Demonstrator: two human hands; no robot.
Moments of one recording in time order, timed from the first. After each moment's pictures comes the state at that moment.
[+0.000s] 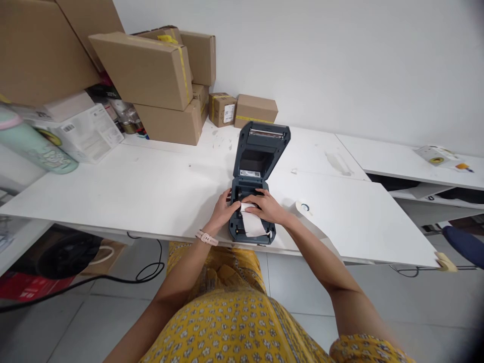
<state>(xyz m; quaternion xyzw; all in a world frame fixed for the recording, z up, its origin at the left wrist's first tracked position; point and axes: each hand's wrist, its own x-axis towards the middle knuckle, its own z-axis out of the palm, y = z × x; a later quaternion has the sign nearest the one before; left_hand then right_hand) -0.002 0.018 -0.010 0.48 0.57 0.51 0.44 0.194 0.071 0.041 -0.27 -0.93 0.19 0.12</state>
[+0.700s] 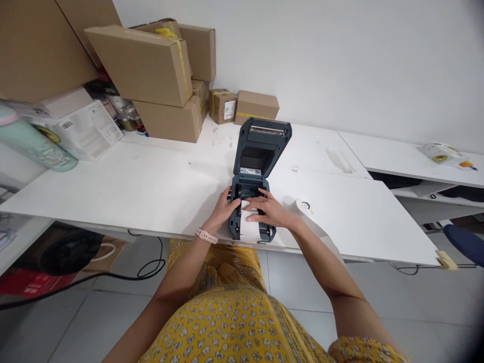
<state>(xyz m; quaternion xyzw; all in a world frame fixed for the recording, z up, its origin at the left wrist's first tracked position) 0.000 0.019 -0.022 0.46 0.53 0.53 0.47 0.209 0.057 0.049 -0.23 -0.94 0.22 0.10</state>
